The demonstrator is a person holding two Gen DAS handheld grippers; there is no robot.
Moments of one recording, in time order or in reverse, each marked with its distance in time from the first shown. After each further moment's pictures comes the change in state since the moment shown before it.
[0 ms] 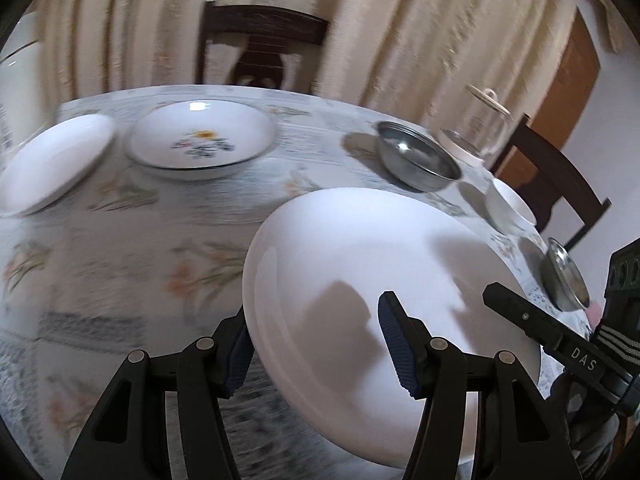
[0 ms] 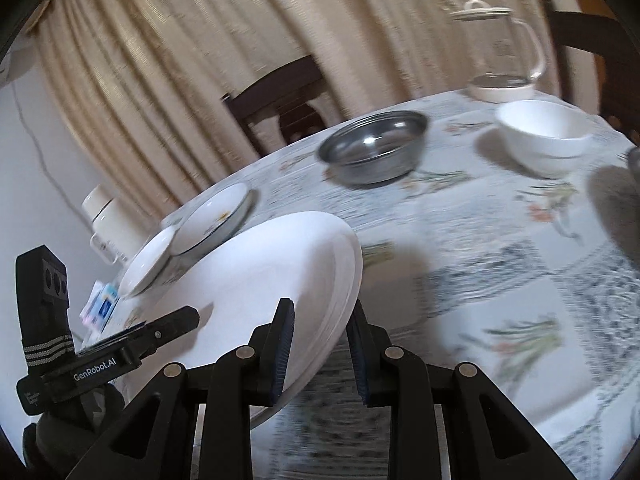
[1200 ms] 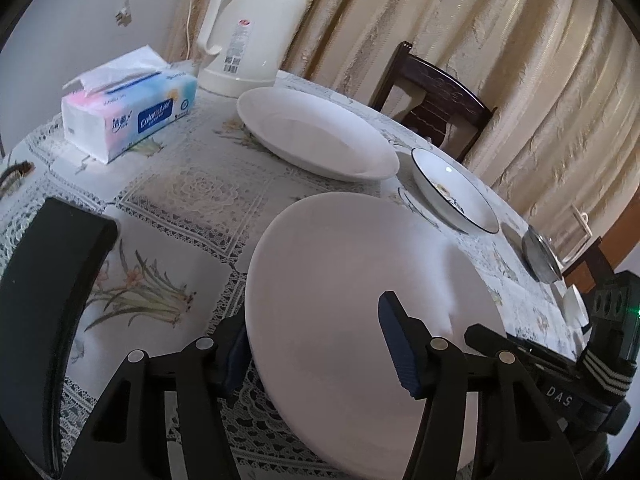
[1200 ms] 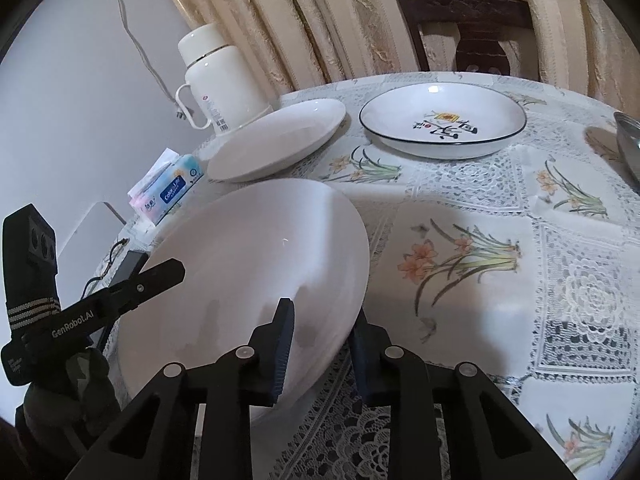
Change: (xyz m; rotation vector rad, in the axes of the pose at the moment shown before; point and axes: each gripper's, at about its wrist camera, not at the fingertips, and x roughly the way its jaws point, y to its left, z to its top) left arm -0.122 0.230 -0.064 -0.372 -0.162 0.221; right arm 0.115 0.207 -0.055 -0.361 0.294 0.219
